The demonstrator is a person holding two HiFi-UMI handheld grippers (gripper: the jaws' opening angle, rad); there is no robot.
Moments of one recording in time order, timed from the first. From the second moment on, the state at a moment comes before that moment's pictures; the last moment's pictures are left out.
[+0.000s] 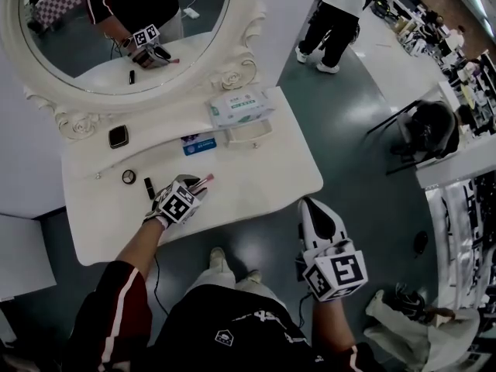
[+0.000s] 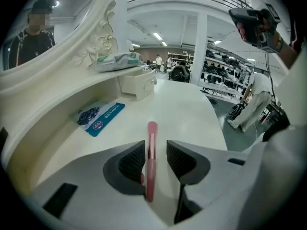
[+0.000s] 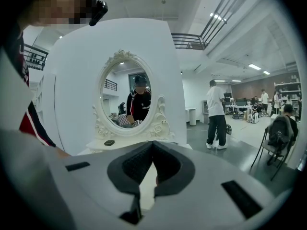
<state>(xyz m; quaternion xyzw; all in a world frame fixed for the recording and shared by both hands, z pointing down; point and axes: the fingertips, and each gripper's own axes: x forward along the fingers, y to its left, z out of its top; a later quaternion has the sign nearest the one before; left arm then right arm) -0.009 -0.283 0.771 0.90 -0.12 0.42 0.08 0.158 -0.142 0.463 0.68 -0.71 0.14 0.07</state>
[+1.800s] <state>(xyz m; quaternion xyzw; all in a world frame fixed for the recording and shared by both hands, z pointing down) -0.043 -0.248 0.560 0.95 -0.25 0.15 0.09 0.078 -0.175 0.409 0.61 -0.79 0.06 0.06</state>
